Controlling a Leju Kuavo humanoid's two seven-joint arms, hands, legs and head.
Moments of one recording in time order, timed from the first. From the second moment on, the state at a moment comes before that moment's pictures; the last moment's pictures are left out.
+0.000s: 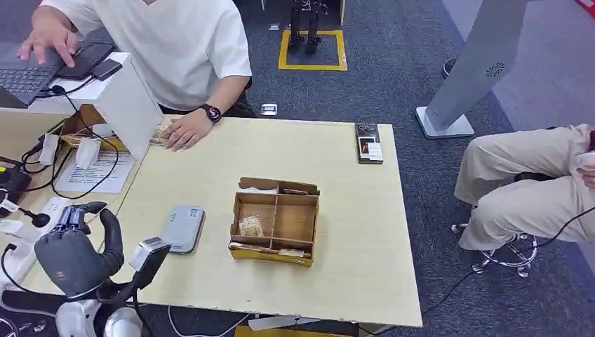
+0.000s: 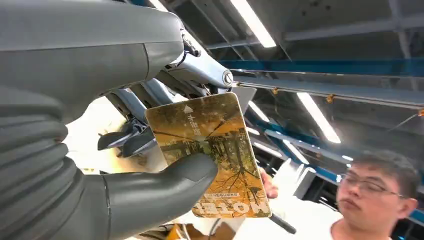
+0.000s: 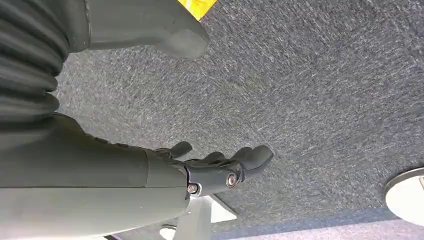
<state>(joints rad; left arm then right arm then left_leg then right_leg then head) 0.05 -0.29 0.18 -1.75 -1.21 0.70 -0.37 -0.13 0.28 -1.56 -0.43 0.98 -0.69 -0.36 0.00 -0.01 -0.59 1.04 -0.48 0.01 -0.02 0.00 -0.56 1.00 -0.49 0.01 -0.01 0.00</state>
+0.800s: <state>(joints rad) 0.05 -0.29 0.19 -1.66 -1.31 0.70 -0.29 -0.13 0.28 -1.56 -0.43 0.97 -0.69 -0.36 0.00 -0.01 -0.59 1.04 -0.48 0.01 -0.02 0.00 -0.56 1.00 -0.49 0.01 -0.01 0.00</state>
